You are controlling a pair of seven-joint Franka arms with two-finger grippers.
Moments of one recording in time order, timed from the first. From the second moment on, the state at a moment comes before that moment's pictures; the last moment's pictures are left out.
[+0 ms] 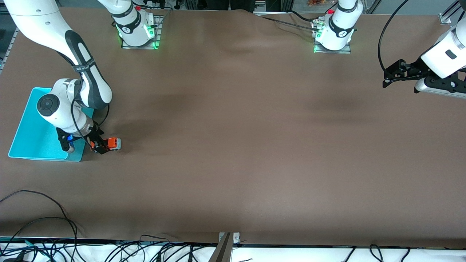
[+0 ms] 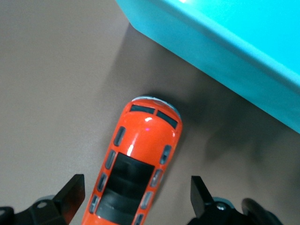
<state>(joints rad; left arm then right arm) 0.02 -0.05 -0.06 -1.69 -0.03 1.59 0.12 -0.04 0.48 -0.04 -2.08 -0.02 2.65 1.00</state>
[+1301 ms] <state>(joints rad) 0.02 -0.05 -0.07 -1.69 -0.01 1.61 0.12 -0.04 0.35 -0.03 -2.01 -0.03 2.44 0.92</state>
